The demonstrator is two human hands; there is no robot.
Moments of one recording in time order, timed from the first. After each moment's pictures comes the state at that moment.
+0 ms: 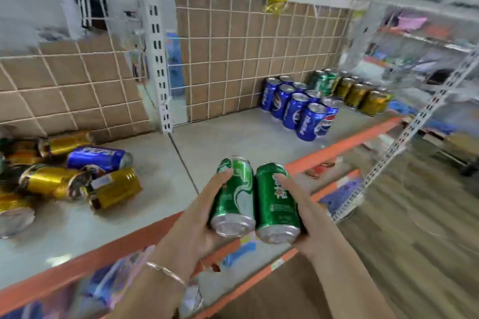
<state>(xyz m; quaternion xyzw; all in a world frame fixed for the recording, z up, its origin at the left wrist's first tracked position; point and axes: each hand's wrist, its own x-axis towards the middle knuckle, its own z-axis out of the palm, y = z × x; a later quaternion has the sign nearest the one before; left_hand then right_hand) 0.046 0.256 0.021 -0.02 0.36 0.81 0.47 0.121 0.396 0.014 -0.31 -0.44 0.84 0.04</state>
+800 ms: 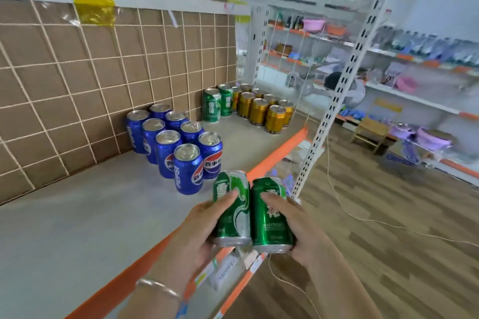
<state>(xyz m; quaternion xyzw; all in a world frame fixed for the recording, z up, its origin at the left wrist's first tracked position) 0.022 0.597 0.001 0.10 0.49 0.70 0.52 0.137 0.716 -0.003 -0.39 -0.46 0.78 0.17</state>
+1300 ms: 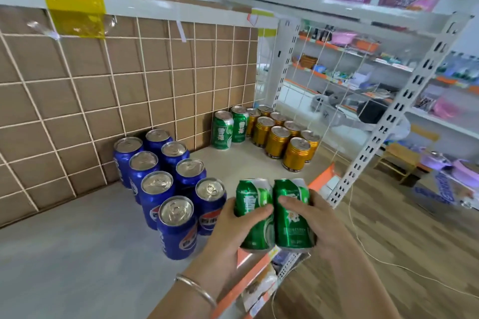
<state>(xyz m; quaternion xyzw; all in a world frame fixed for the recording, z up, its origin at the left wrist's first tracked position) -0.055 0.738 -0.019 0.10 0.56 0.71 0.42 0.045 0.860 0.015 -0.37 -0.59 0.69 0.18</state>
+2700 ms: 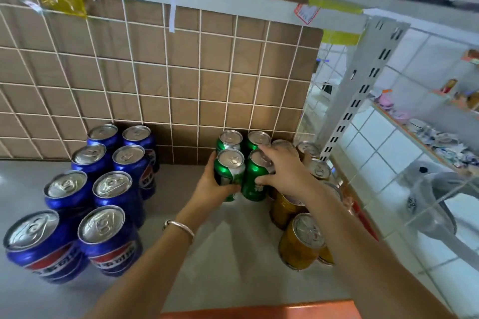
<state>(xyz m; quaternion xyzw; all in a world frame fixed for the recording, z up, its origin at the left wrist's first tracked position) -0.190 0.933 -0.043 0.01 0.71 0.70 0.06 -0.206 1.107 0.005 0.05 -0.99 0.15 -0.02</state>
